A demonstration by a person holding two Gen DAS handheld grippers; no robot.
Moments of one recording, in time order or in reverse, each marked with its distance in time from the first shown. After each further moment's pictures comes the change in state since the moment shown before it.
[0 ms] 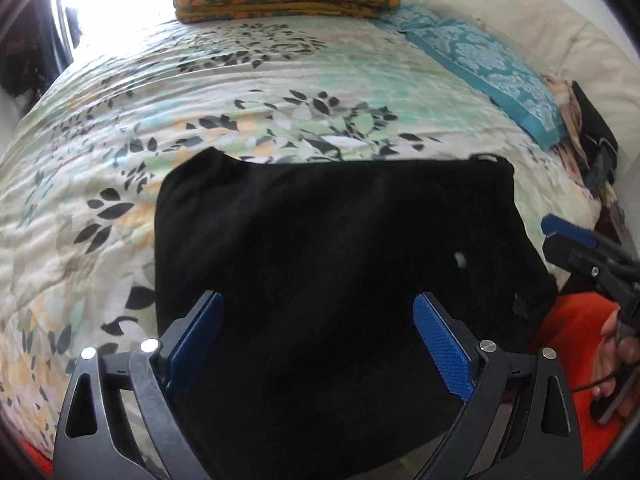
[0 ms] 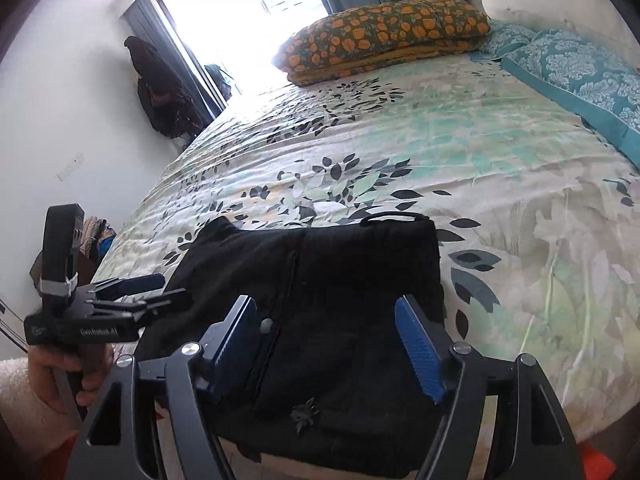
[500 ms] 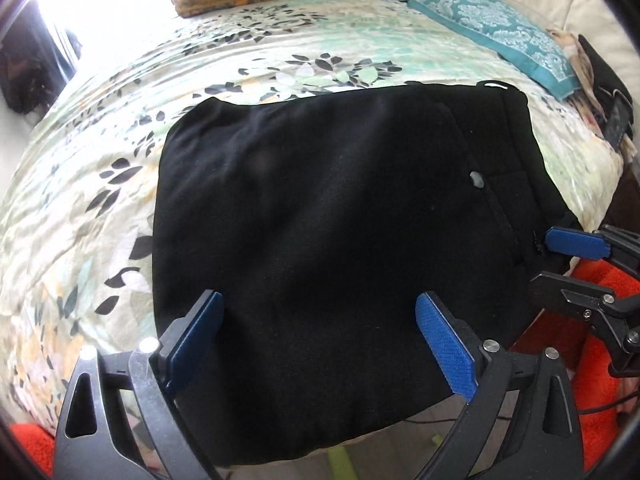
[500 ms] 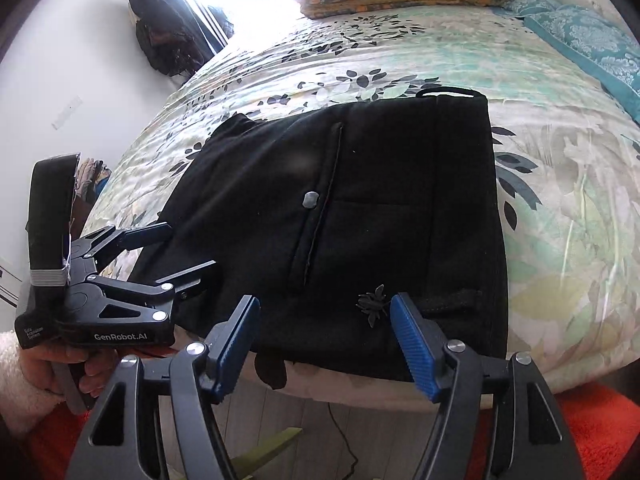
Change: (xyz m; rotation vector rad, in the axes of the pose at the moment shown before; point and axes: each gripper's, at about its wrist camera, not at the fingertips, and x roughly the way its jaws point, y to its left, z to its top) left arm 0.010 -0.010 -0.031 0.043 0.047 0.114; right arm 0.020 0.026 -0.056 -0.032 0.221 -0.023
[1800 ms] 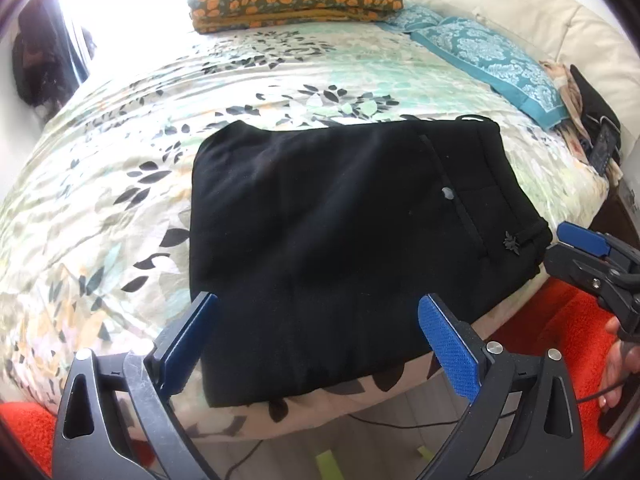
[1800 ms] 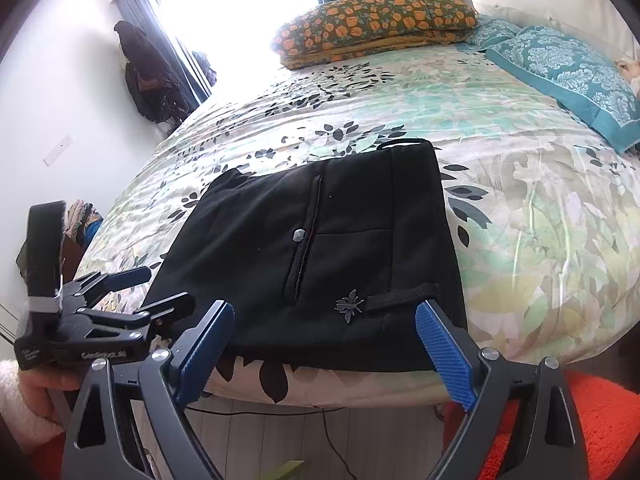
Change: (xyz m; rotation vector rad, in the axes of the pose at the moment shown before) left arm -0.052 0.013 -0.022 -0.054 -0.103 -0.028; right arm -0.049 0.004 -0.012 0.059 -0.187 -0.068
